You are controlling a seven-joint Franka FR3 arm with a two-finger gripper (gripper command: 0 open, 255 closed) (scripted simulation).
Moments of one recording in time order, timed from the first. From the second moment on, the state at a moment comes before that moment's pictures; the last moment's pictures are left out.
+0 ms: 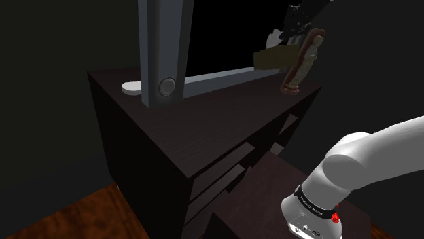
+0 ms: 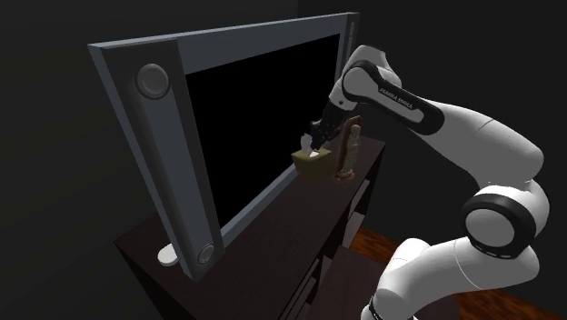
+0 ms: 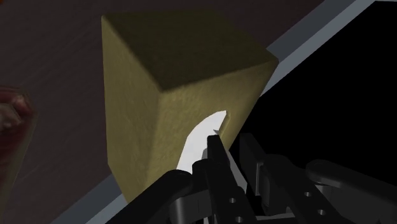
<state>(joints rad) -0.19 -0.54 -0.29 -1.91 0.19 1.61 0.15</state>
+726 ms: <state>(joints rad) -0.18 -0.46 -0.30 -1.69 0.21 1.47 0.18</state>
